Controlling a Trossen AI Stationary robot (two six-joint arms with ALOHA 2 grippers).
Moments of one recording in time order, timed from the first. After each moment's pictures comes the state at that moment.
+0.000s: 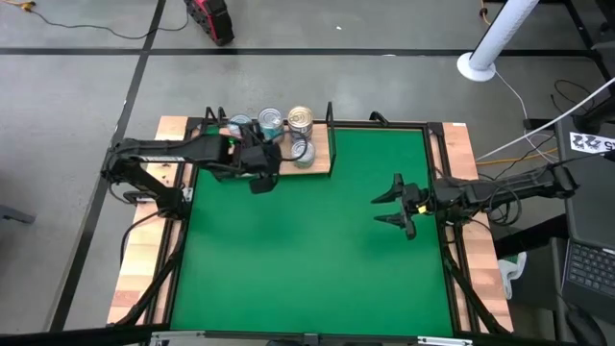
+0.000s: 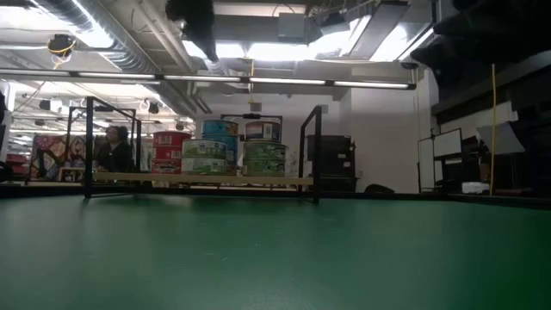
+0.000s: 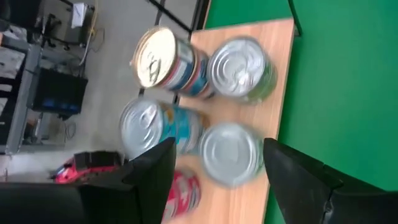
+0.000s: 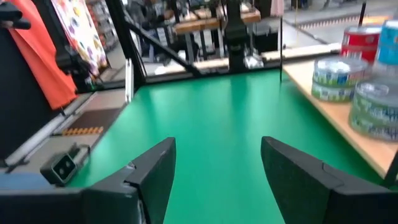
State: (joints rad) left arm 0.04 1.47 1.47 -1.08 -0.66 0.05; right arm 0.16 0.60 0.32 0.13 0.02 0.18
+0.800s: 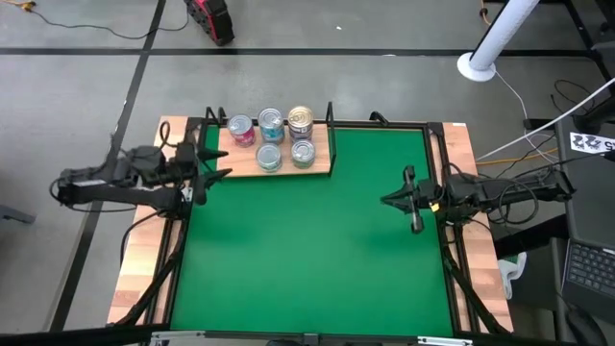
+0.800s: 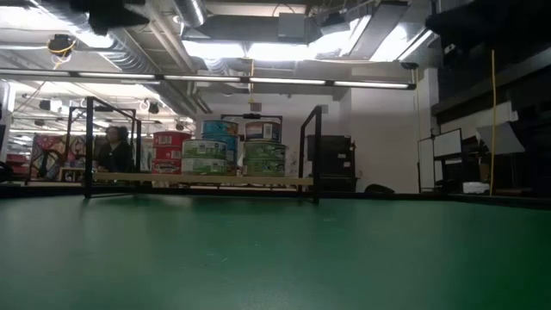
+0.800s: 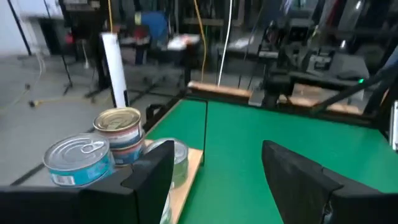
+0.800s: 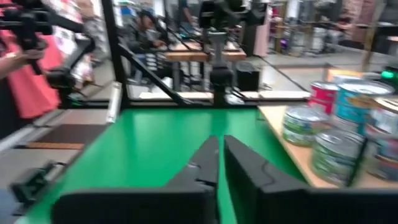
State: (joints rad) left arm 0.04 0.41 0.69 -0.46 -0.31 -0.09; right arm 0.16 0.45 0.33 0.11 0.08 0.03
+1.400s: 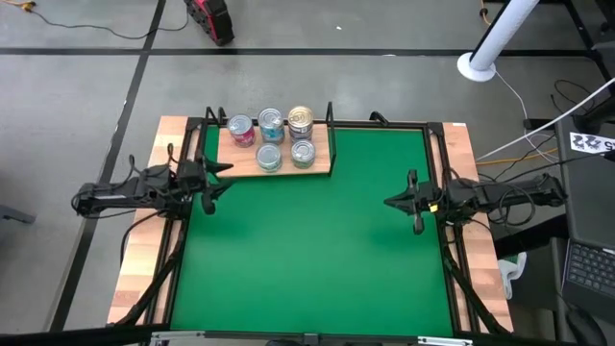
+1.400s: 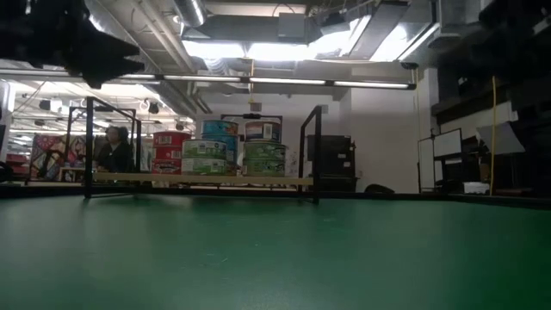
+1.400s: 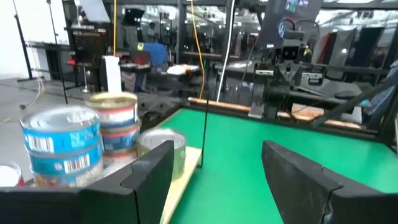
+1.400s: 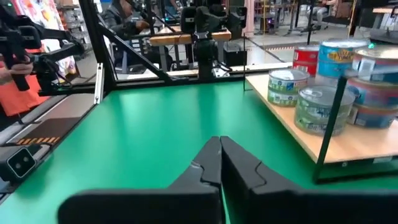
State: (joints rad) left arm 0.04 0.01 0.18 -0.16 -0.31 -0.07; right arm 0.16 0.27 0.21 -0.04 0.14 0.09
